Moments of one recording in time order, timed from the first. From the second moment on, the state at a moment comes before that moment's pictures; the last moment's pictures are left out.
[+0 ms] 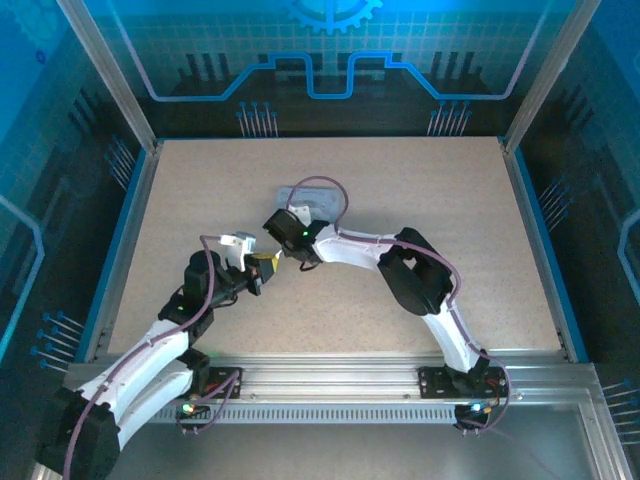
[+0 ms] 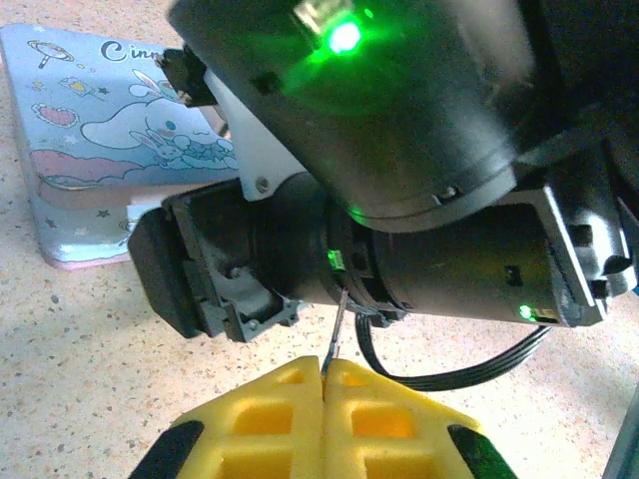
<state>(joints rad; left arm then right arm) -0.33 0.78 0.29 0.16 0.39 -0.37 0.92 2.20 1.66 -0.53 0.46 0.68</state>
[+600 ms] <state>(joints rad) -0.33 0.79 0.28 0.16 0.39 -0.37 0.88 2.31 1.76 -0.56 0.48 0.71</state>
